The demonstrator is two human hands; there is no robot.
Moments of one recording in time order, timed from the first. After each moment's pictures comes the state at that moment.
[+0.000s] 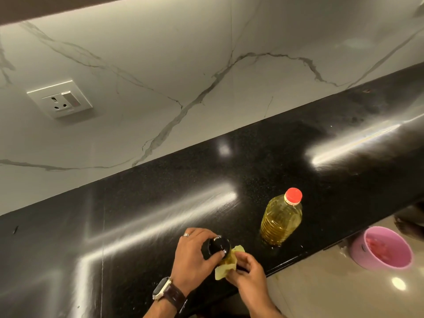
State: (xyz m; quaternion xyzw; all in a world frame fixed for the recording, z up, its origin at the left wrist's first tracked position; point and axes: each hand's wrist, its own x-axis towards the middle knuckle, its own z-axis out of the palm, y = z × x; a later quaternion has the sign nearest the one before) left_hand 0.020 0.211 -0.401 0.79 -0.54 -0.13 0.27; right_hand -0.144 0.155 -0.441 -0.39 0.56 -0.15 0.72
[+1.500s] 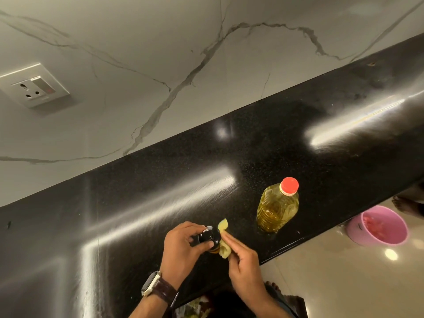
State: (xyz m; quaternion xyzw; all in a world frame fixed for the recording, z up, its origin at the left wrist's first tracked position) left_hand 0.023 0.210 -0.385 0.80 -0.45 -0.21 0.32; right_hand -0.151 0.153 -0.446 -0.68 0.40 -0.23 0.56
